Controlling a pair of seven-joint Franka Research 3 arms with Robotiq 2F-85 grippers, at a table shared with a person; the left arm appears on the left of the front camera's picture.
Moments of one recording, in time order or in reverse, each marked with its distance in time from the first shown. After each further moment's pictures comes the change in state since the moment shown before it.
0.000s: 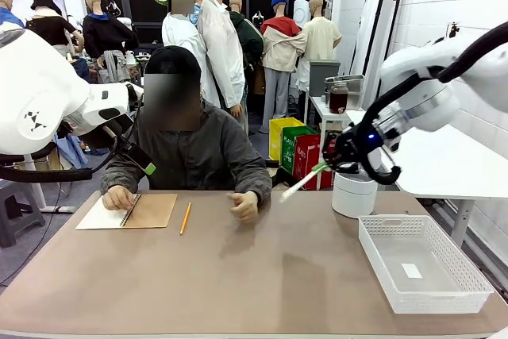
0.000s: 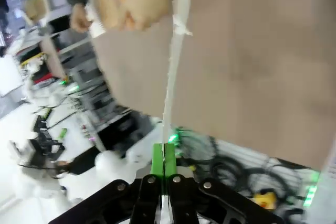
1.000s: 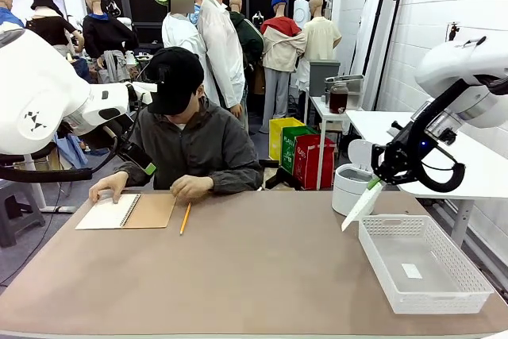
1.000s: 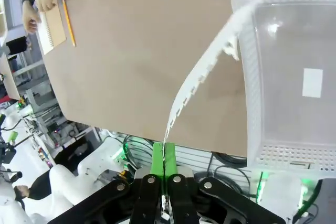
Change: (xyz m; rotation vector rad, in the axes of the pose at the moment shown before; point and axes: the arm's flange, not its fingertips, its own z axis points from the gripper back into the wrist) left arm 0.000 0.000 0.000 0.000 0.000 0.000; right arm -0.042 -0.058 0.054 -0.198 -0.132 0.034
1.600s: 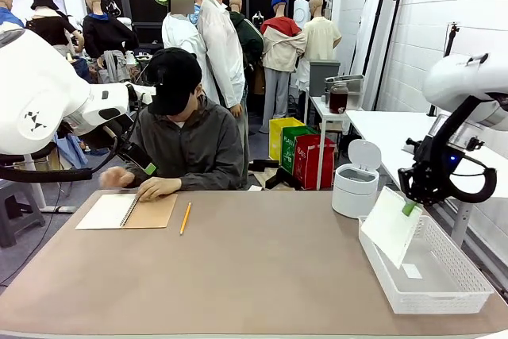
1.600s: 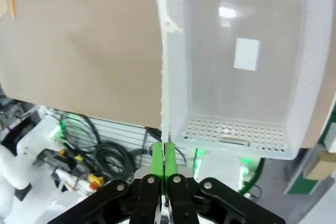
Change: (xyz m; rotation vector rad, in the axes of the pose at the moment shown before) left arm 0.000 0.000 0.000 0.000 0.000 0.000; right arm -0.018 -0.050 0.005 -0.257 0.103 0.128
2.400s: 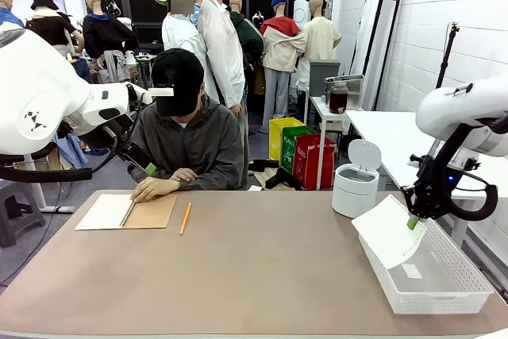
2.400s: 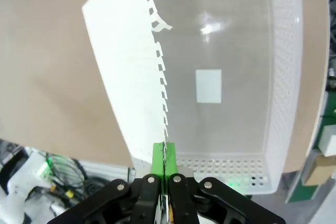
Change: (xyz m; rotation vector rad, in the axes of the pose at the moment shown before) left arm 0.000 0.000 0.000 0.000 0.000 0.000; right arm 0.021 -0.037 -0.038 -0.072 -0.118 -0.087
